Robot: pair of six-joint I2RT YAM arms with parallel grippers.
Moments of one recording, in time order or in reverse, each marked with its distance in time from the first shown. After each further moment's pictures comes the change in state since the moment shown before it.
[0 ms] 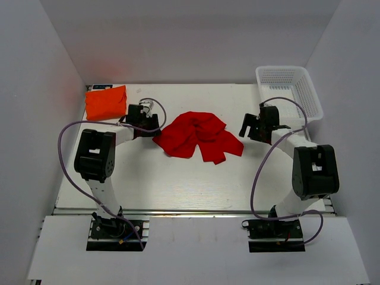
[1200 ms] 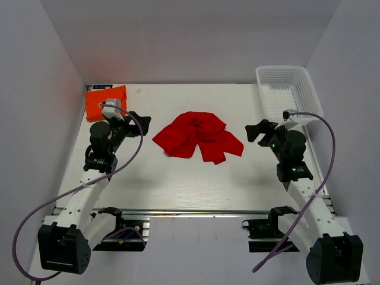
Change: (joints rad) left arm 0.045 -0.942 -0.433 0.256 0.010 -0.133; right arm -0.011 -0.768 -0.421 0.346 -0.111 0.053
